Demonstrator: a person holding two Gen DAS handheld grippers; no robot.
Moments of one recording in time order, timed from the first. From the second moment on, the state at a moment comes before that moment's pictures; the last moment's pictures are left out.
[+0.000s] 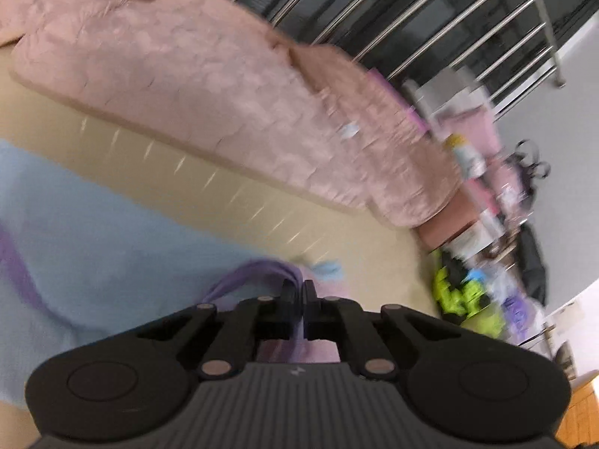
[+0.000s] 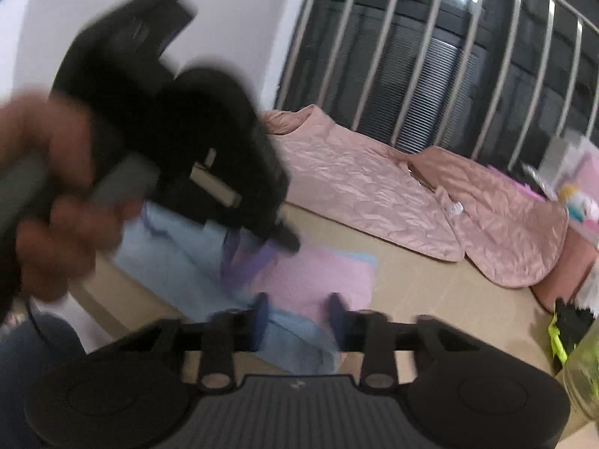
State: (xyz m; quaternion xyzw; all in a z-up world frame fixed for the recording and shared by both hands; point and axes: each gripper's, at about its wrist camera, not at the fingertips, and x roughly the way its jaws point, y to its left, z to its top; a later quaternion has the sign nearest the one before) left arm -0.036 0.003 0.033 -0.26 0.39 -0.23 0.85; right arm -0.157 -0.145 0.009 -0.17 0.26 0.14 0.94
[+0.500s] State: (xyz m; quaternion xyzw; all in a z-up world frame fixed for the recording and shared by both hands) left arm -0.089 0.010 0.033 -0.18 0.37 -0.26 0.87; right arm -0.163 -0.171 0.018 -0.13 0.25 0.17 0.94
